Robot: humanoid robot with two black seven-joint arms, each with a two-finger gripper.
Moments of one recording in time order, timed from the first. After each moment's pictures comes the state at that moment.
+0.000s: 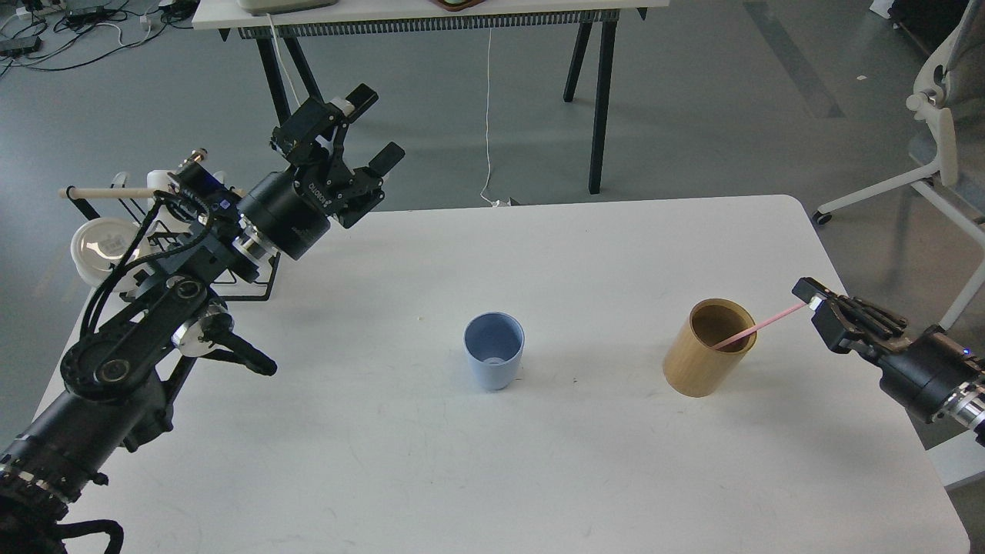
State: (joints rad) left arm -0.54 0.27 -1.05 -1.03 1.00 -0.49 -0.49; right arm 0.17 -0.98 0.67 1.36 -1.47 -0.37 0.49
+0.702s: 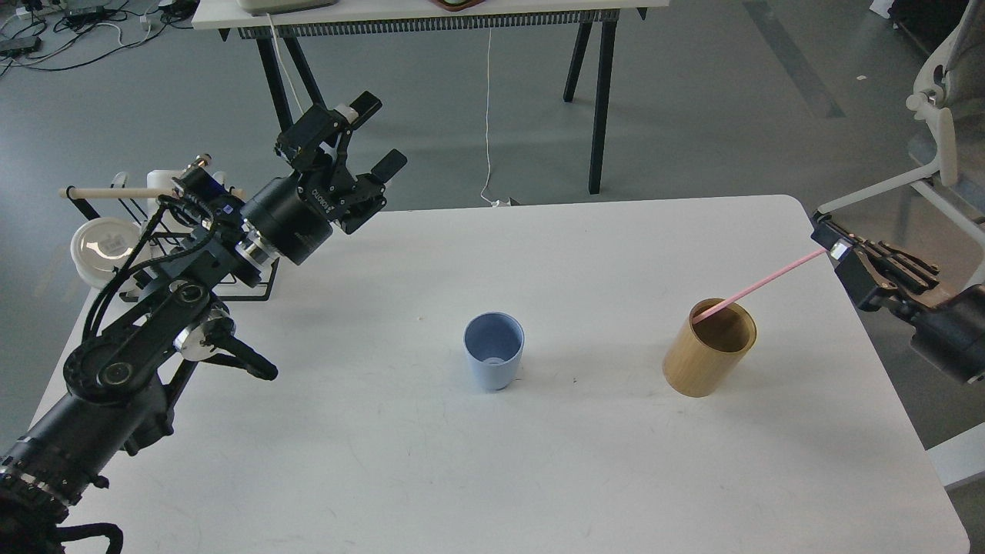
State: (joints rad) left arm -0.53 0.27 -1.03 -1.03 0.99 -0.49 -0.49; right arm 0.17 -1.16 0.74 1.57 -1.42 -0.44 0.49
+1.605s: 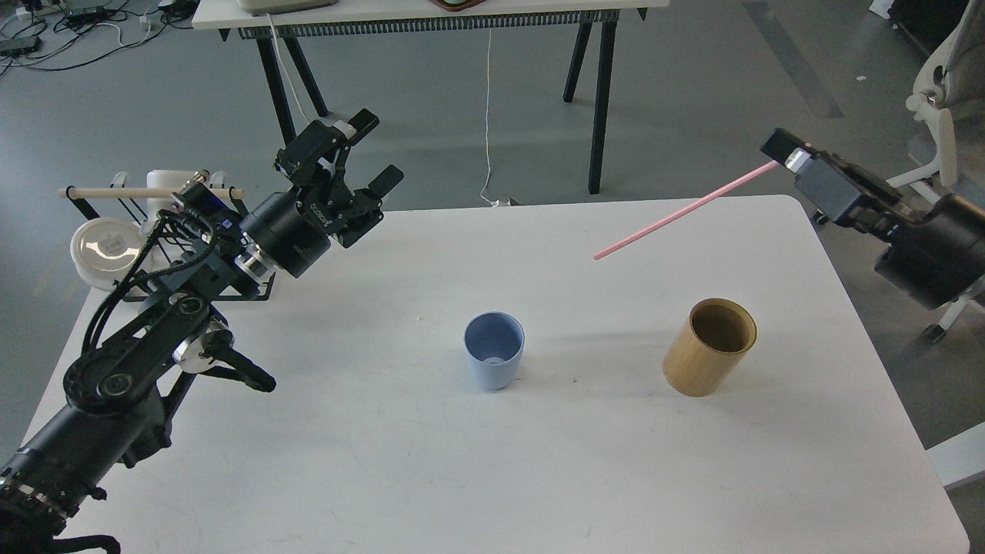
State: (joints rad) left arm -0.50 0.28 -1.03 -1.02 1.00 -0.49 -0.49; right arm 0.47 -1.06 0.72 1.71 -1.28 -0.16 0.49
